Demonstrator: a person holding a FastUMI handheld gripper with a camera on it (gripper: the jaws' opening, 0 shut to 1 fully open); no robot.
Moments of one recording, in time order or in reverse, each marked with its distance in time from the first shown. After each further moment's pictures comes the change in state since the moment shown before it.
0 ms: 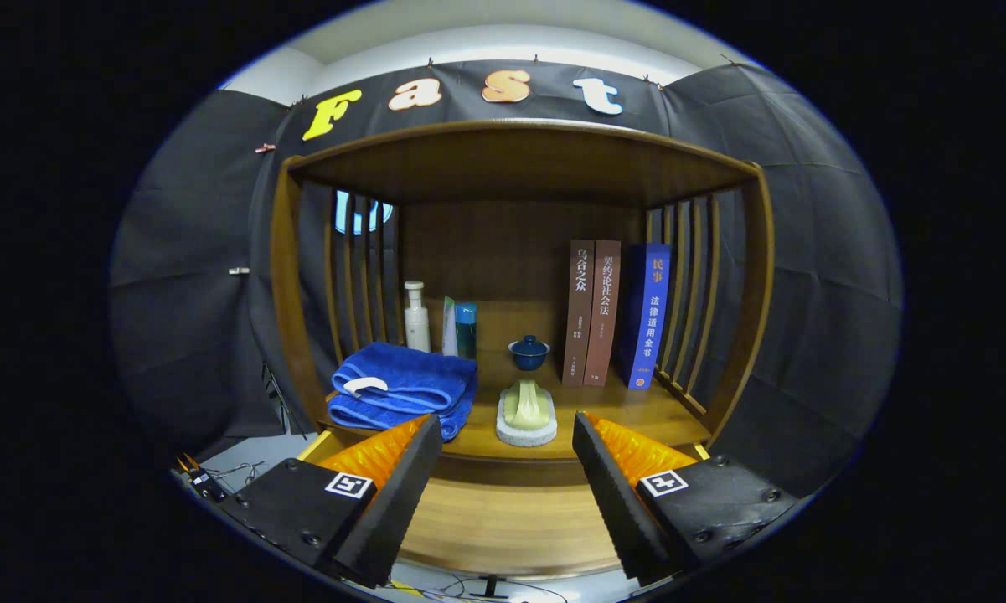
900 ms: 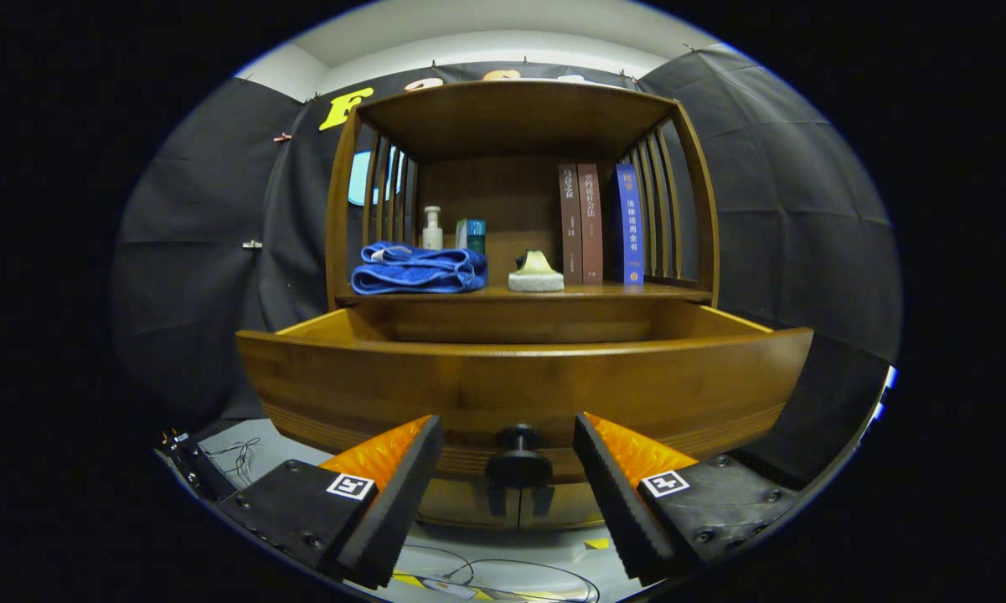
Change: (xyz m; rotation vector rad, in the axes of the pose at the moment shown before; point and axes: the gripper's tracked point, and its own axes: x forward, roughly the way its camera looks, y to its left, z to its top) arm -0.054 0.013 -0.210 0.020 0.013 -0.006
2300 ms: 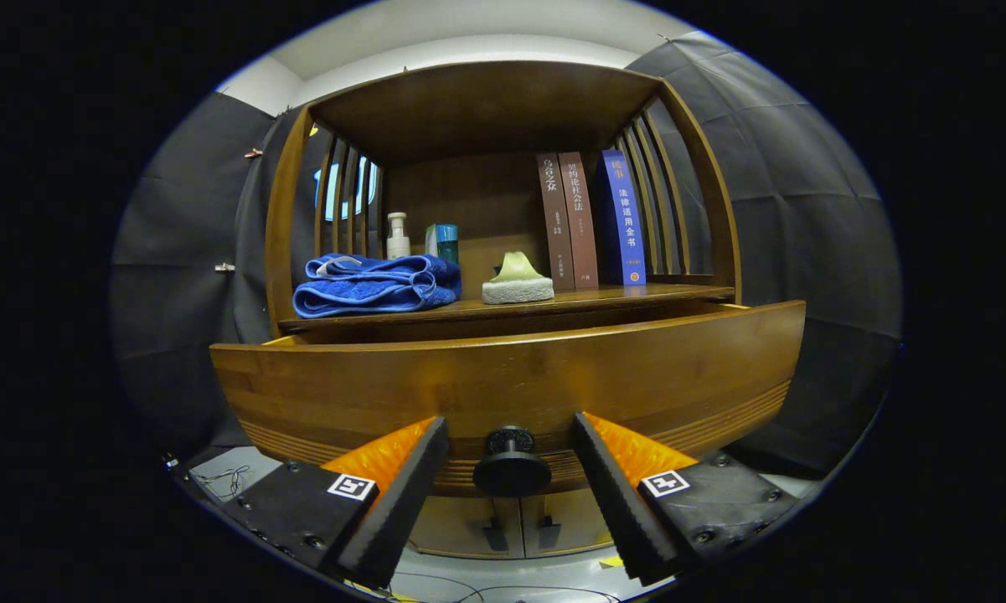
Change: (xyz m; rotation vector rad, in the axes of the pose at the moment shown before) arm 0.094 -0.017 0.021 0.065 -0.063 -0.046
